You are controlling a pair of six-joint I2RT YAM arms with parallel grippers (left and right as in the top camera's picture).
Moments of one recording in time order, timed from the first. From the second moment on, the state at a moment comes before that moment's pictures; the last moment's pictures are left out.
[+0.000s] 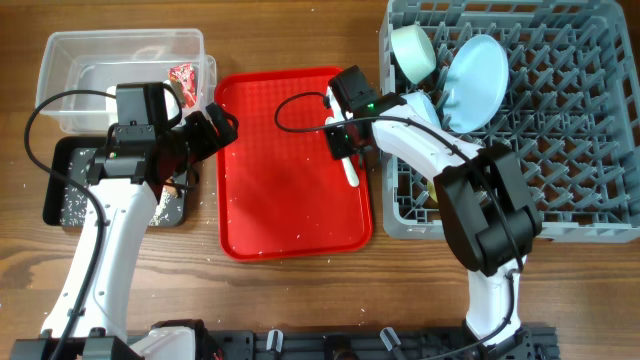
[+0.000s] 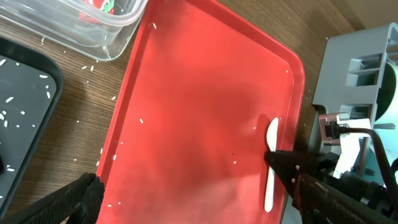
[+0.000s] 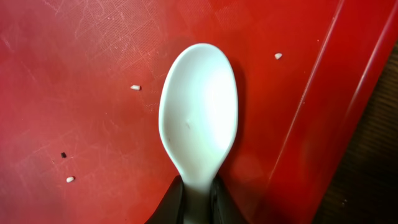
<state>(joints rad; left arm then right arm) 0.01 1.37 1.05 -0.64 0.28 -0.53 0.50 2.12 1.45 -0.59 -0.10 0.14</state>
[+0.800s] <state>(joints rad) 0.01 1.37 1.05 -0.64 0.28 -0.53 0.10 1.54 1.69 -1.25 0.17 0.81</state>
